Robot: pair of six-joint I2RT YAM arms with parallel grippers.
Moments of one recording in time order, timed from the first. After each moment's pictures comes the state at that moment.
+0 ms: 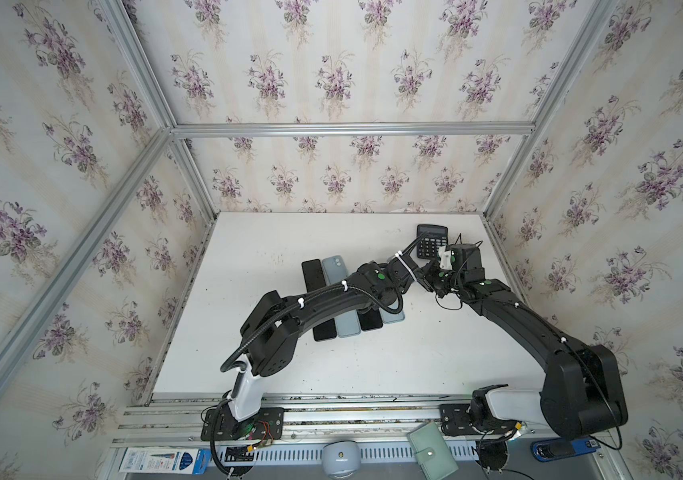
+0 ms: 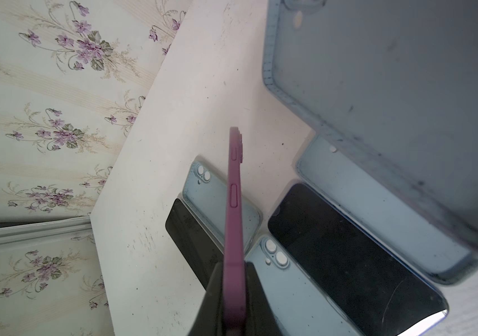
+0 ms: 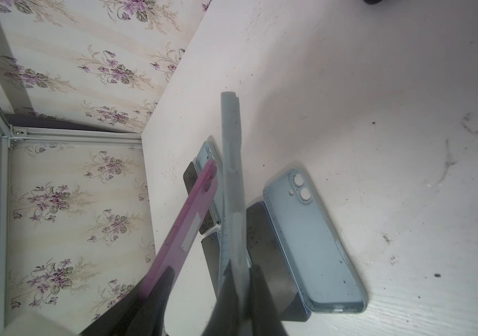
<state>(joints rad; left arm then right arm) -0.98 2.05 1.77 -0.83 -0.72 0.09 0.17 1.36 0.87 -0.23 -0.42 0.90</state>
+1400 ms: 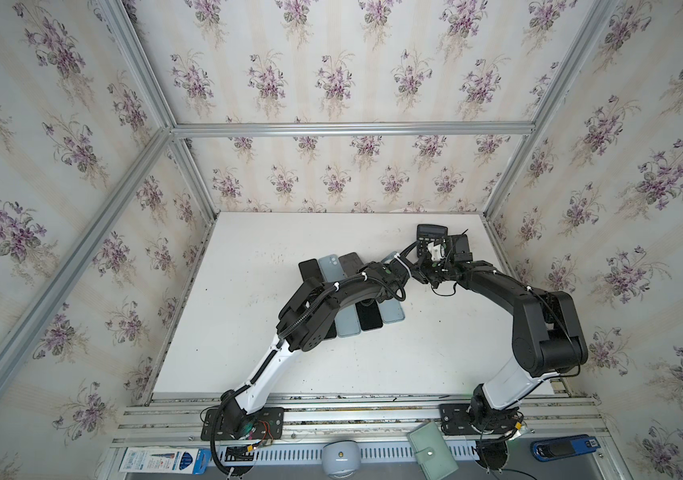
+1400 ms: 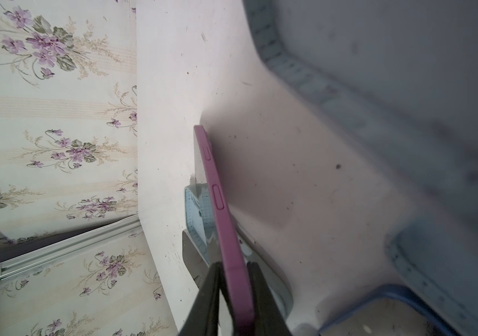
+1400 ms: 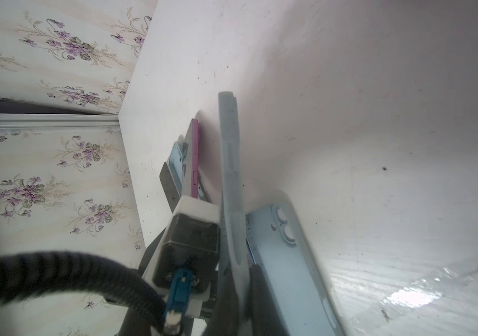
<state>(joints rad) -0.87 2.41 1.95 -0.79 -0.88 0.31 0.10 1.67 1.02 -0.23 -0.56 0.78</state>
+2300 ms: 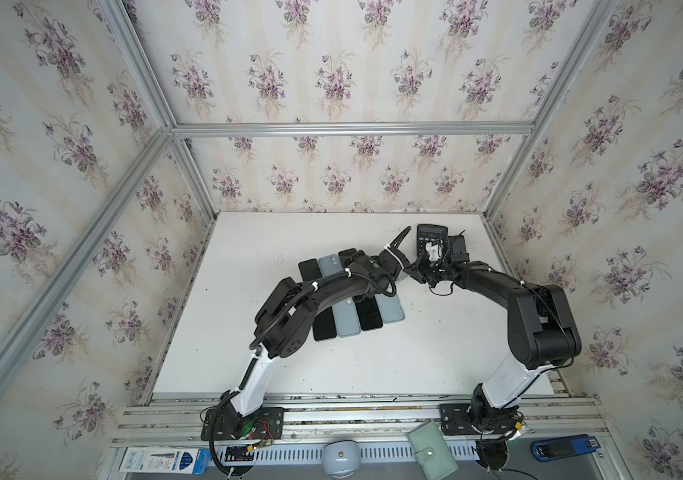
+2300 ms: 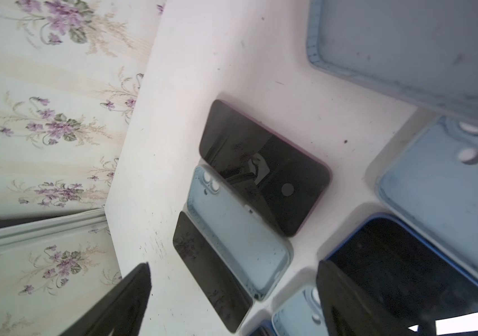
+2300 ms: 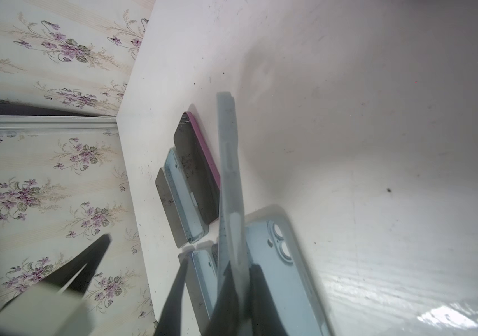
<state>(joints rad) -0.85 2.12 1.77 -0.77 -0.74 0.16 0.11 1.74 1.03 -0.15 -0.56 0.79</state>
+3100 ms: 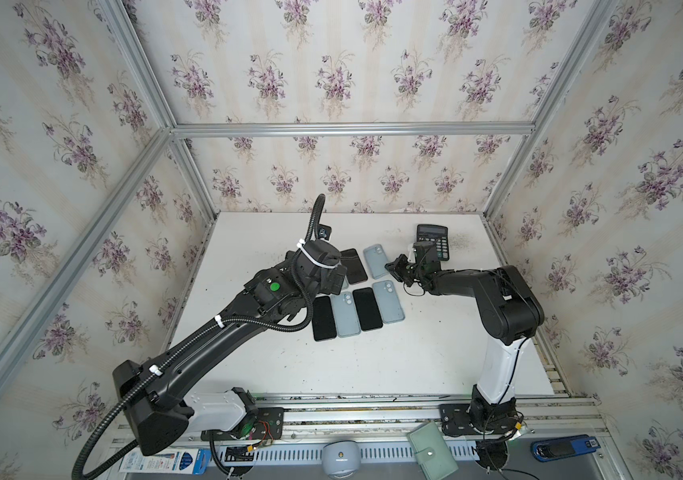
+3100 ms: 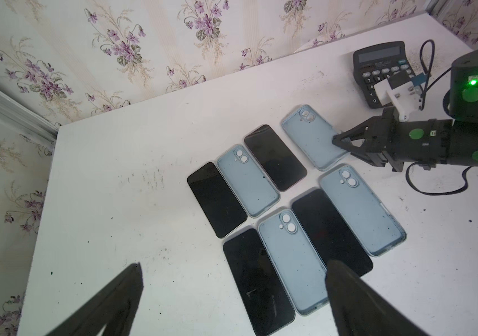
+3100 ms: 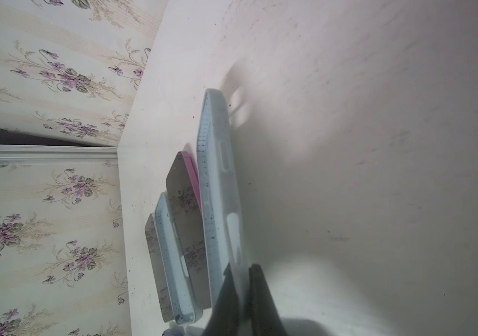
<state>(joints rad) -0.79 1.27 1.34 -0.82 -0.52 -0.28 0.26 1.97 1.02 0.27 -0.37 0.95</state>
